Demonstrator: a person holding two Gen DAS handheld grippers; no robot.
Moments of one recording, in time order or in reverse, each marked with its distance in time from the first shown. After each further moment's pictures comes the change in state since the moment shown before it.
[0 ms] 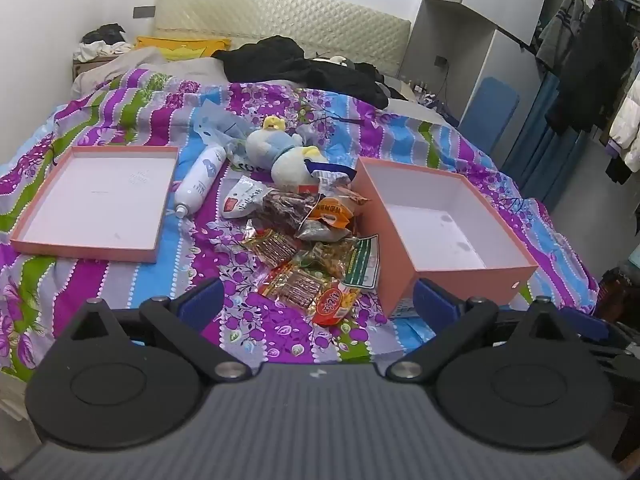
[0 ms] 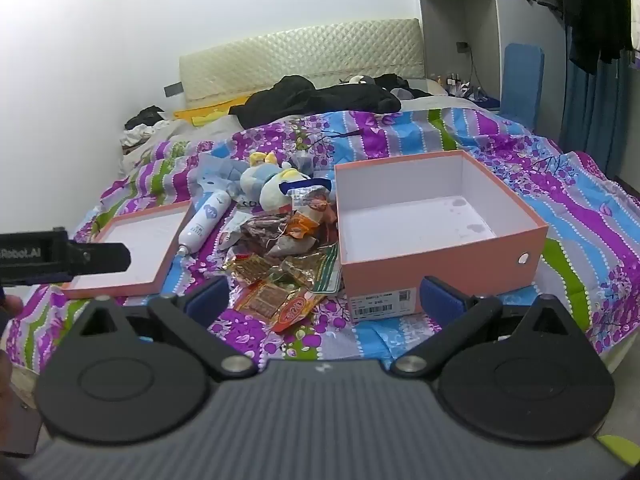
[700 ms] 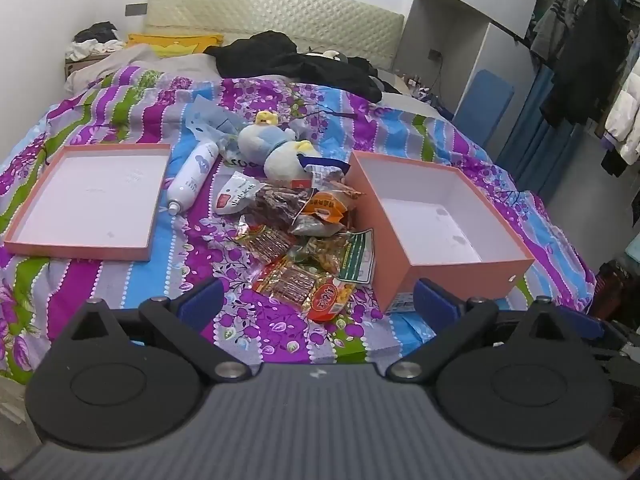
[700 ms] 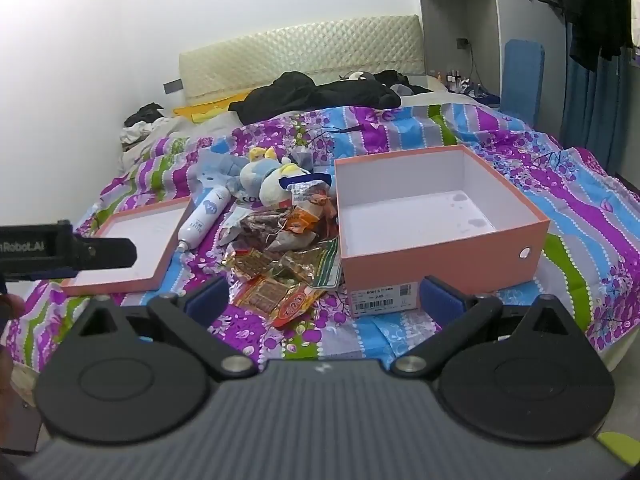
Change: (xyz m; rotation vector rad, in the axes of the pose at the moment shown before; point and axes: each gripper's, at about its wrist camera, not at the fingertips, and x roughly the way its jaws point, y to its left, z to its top) left arm 0.005 -0.002 0.000 0.015 0.026 -0.016; right arm 0.002 0.001 -0.002 -0.005 0.007 0.002
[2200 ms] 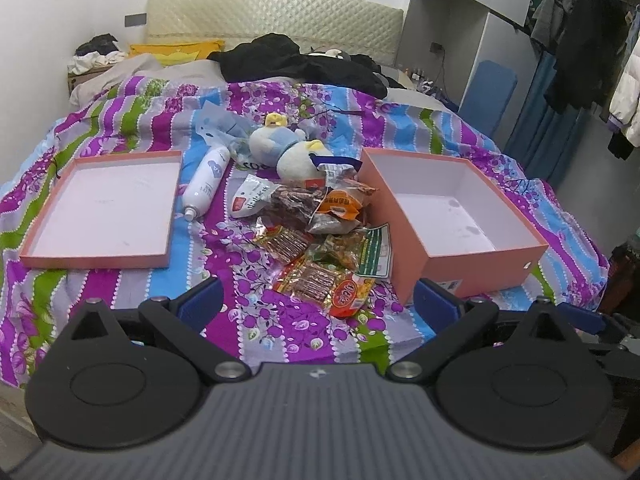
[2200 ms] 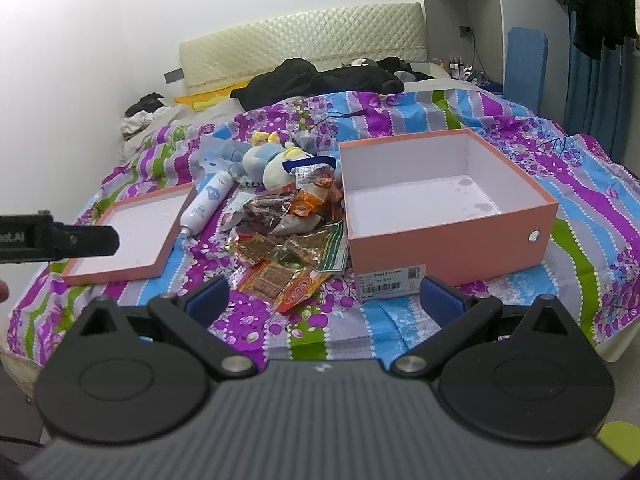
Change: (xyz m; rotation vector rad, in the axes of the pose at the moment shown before) left arm -0.005 0.009 -0.003 0.049 0.000 0.033; right arm 0.010 0.005 -0.009 0.003 0.044 0.007
